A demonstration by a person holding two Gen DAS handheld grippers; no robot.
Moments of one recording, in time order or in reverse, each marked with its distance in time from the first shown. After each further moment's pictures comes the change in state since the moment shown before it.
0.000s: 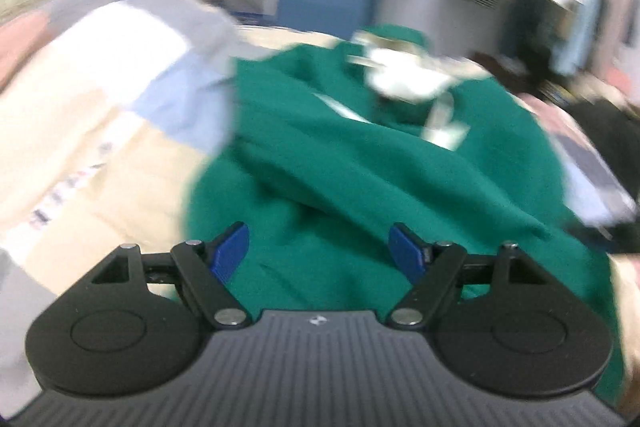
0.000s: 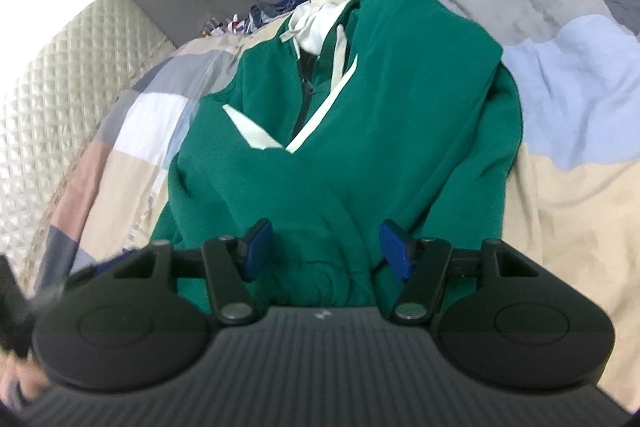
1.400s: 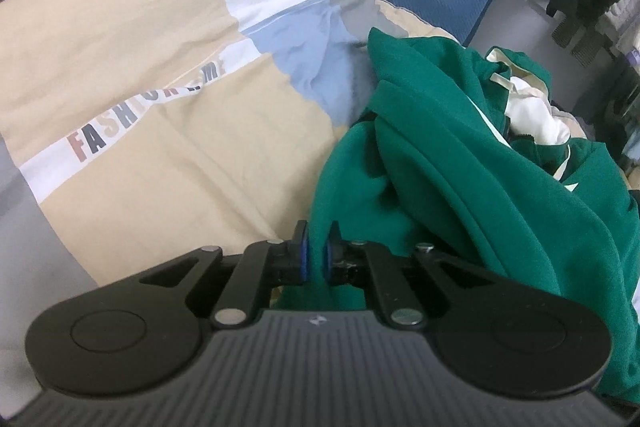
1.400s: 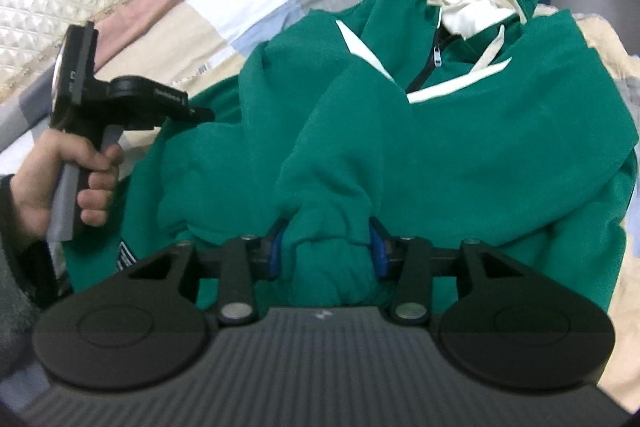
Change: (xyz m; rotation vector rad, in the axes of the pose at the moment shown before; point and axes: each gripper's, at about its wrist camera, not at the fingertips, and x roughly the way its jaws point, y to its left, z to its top) left arm 0.059 0.094 -0.003 -0.311 0.082 0.093; right arm 0.031 0.095 -0.046 -0.508 0.087 0.006
